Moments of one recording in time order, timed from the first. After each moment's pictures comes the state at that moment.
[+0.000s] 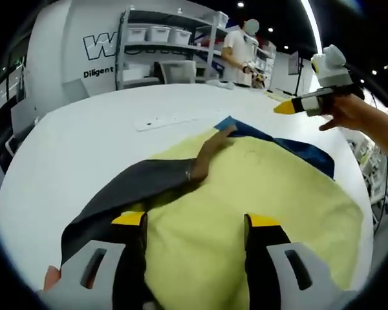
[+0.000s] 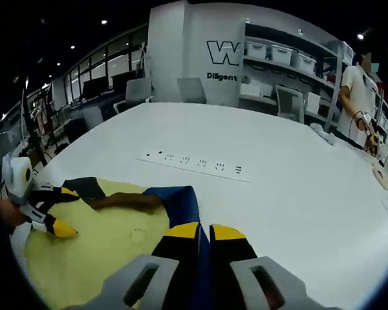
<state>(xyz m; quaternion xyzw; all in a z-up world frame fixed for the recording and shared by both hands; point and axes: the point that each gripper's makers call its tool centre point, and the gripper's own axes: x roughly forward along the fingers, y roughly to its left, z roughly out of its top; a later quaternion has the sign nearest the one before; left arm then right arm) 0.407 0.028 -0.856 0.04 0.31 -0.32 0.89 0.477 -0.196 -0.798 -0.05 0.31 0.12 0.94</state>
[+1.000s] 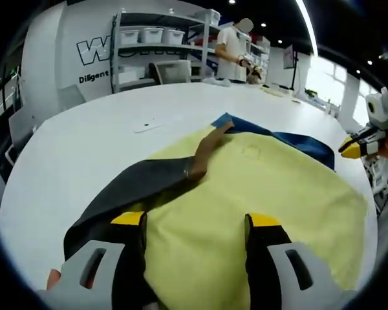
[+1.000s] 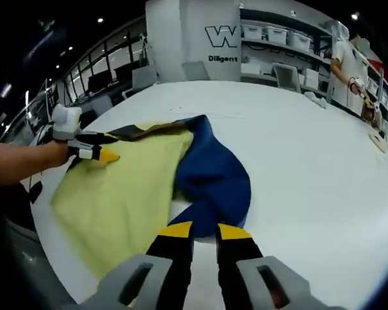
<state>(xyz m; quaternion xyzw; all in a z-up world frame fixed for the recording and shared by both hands) 0.405 0.030 -0.860 0.07 0.30 -0.33 0.89 0.259 -0.230 -0.824 -0.01 0.38 0.13 0.92</state>
